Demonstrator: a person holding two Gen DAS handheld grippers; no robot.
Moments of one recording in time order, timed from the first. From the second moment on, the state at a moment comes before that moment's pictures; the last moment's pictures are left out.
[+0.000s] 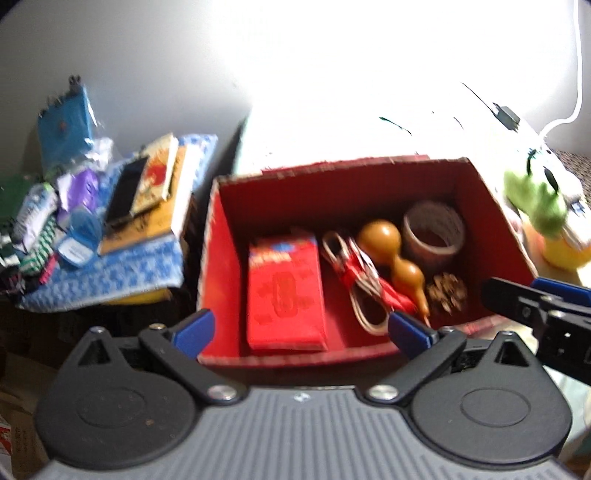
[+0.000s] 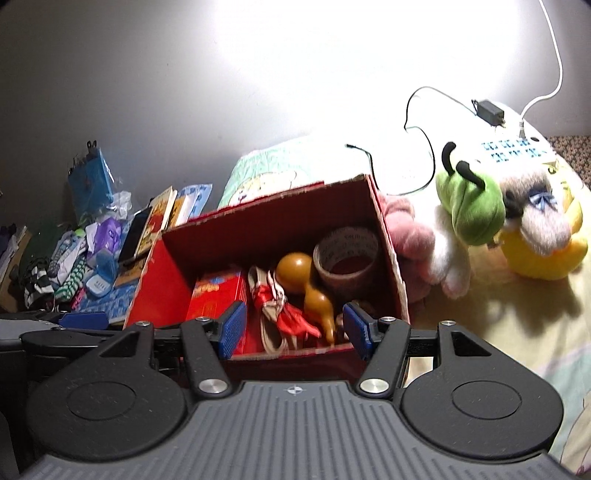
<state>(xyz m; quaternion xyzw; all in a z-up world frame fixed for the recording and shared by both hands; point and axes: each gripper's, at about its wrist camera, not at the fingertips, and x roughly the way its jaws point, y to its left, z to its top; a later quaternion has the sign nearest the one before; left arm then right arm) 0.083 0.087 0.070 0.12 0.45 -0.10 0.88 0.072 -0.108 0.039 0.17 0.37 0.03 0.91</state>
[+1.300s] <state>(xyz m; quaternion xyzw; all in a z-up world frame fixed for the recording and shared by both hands) 0.162 0.066 0.008 0.14 0.46 -0.08 0.87 0.156 -0.114 -0.005 0.18 0.38 0.05 0.91</state>
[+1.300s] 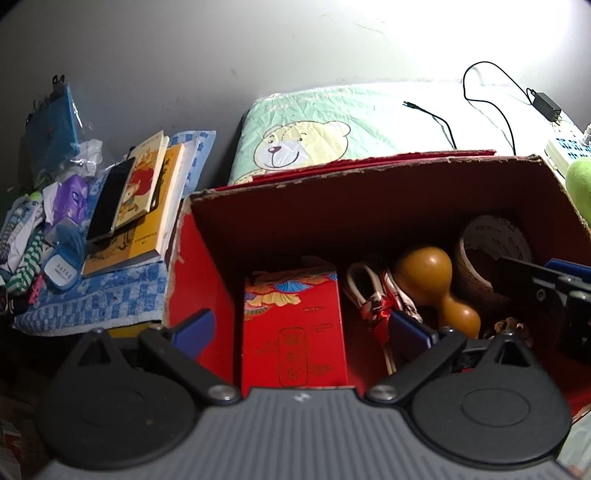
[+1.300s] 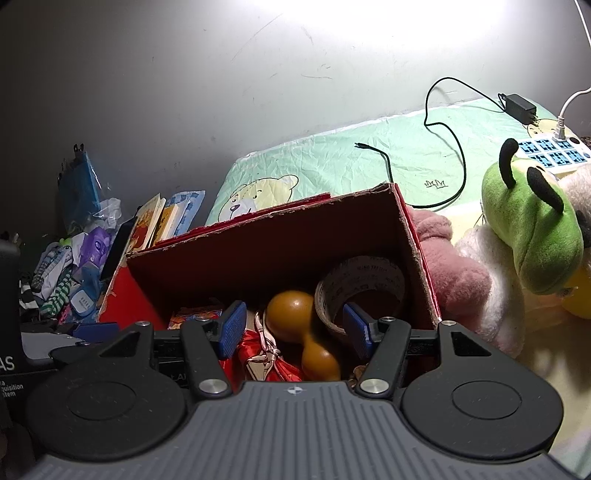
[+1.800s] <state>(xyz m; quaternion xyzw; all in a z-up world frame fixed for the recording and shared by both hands) 0.164 0.067 0.000 0.13 0.48 -0.09 0.86 0.155 -0.113 -0.008 0.17 0.38 0.04 0.91</state>
